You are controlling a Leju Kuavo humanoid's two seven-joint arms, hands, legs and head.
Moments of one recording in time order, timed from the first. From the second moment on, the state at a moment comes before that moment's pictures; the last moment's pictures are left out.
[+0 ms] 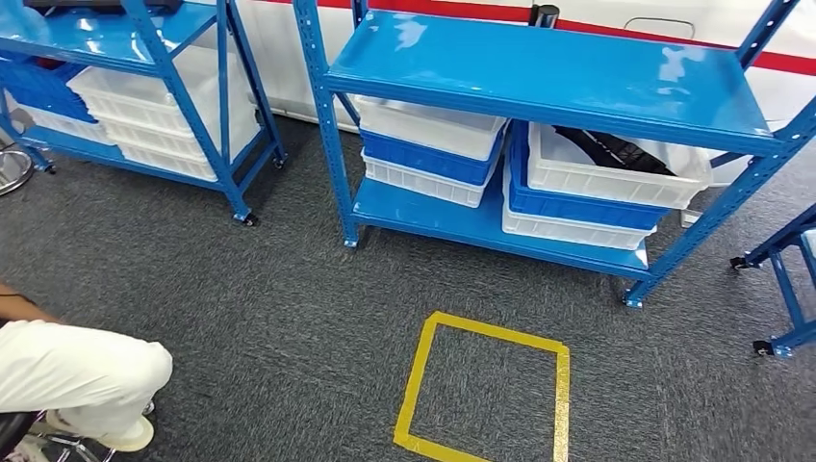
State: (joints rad) left arm -0.08 -0.28 1.20 -0.18 -0.94 0.22 -0.30; right arm -0.05 0.07 0.46 -0.16 0.33 -0.14 0.33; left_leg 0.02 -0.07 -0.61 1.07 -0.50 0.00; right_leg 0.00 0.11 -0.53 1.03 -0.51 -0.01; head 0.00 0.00
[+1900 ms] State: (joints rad) left arm -0.09 -0.30 1.20 -0.18 -0.94 0.25 -0.31; right arm -0.05 0.07 0.46 -0.16 0.37 -0.13 0.35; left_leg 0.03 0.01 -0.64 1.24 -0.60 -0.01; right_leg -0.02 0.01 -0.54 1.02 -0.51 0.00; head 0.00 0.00
